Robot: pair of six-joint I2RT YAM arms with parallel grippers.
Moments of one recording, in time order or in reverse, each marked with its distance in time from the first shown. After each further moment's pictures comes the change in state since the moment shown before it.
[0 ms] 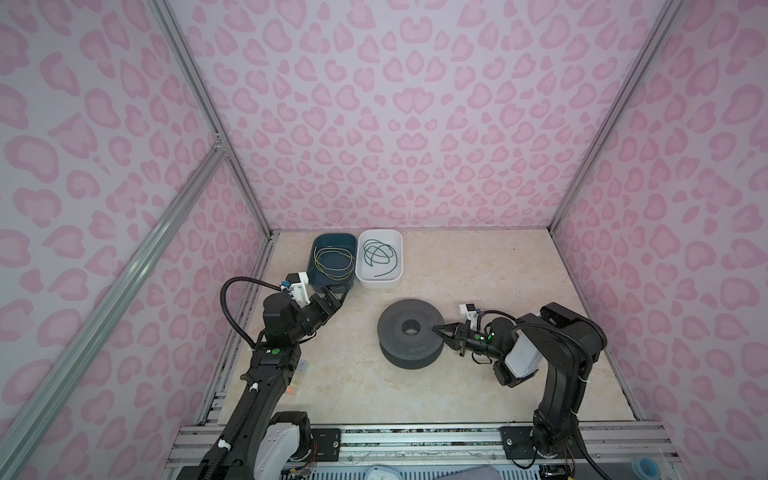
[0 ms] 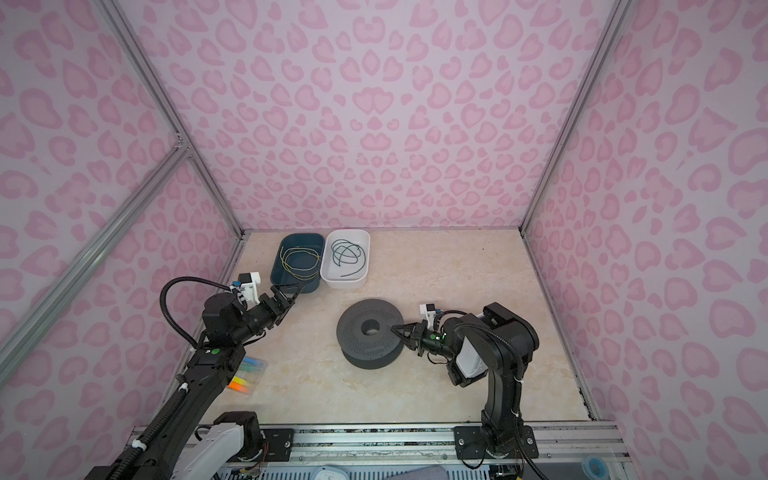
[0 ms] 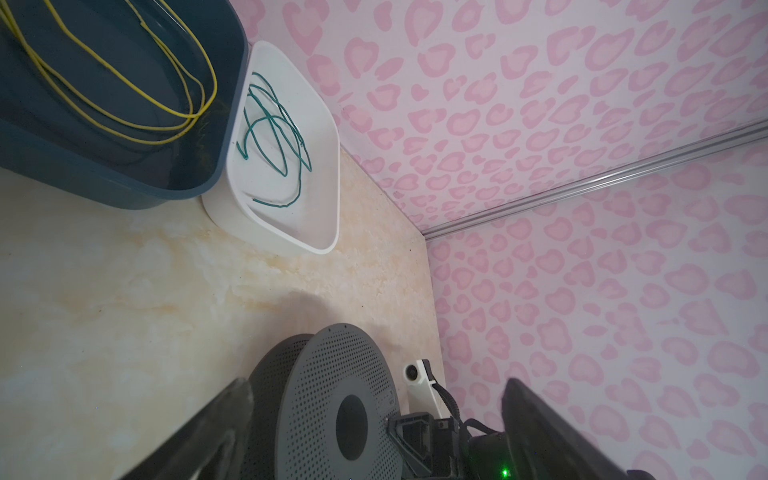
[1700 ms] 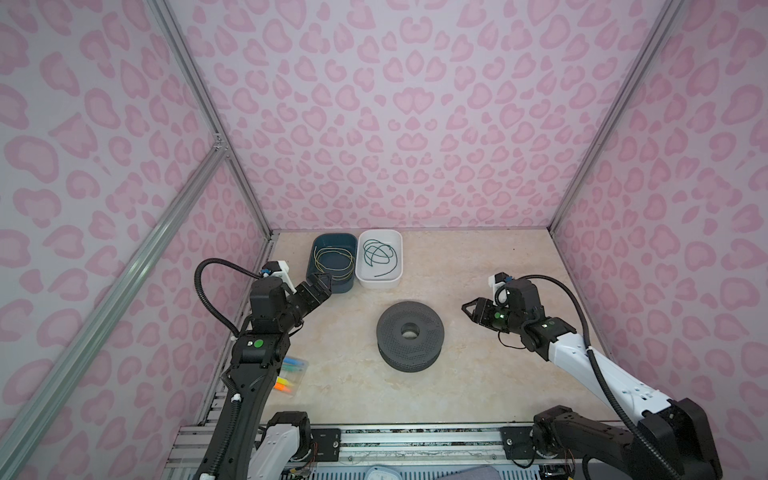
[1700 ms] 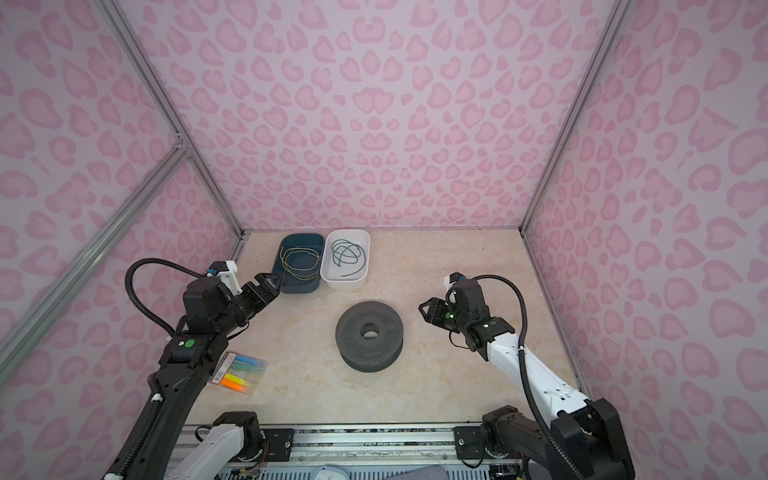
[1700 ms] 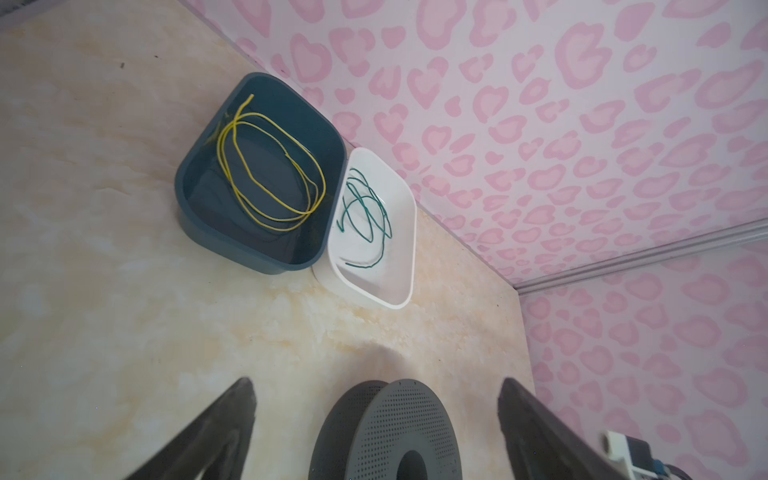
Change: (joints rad) left arm -0.002 -0.054 0.300 -0.500 -0.374 0.215; right arm -0.101 -0.820 0.428 -1.781 0.464 -0.856
